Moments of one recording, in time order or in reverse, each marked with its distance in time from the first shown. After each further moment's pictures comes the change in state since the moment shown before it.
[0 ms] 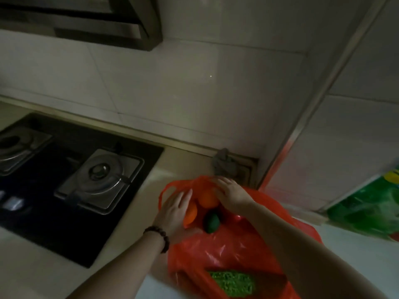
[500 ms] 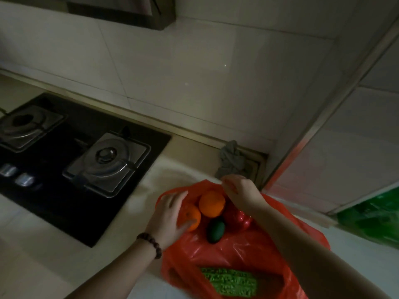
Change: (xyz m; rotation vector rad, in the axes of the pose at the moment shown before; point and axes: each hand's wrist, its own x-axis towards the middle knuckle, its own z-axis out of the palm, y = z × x) left_hand -0.032 -0.010 0.024 -0.265 0.324 0.008; right_hand -0.025 -0.012 -0.018 0.116 0.114 -0.023
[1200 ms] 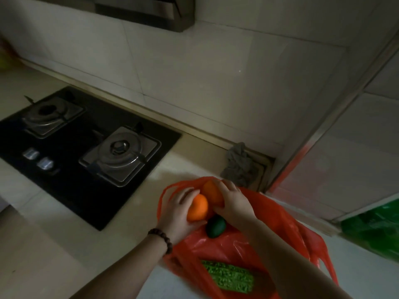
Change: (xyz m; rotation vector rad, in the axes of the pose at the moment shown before) left_hand -0.010 0.026 0.006 -0.068 0.057 -0.055; right_hand -0.016 -0.017 0.036 -0.195 -0.096 -0.011
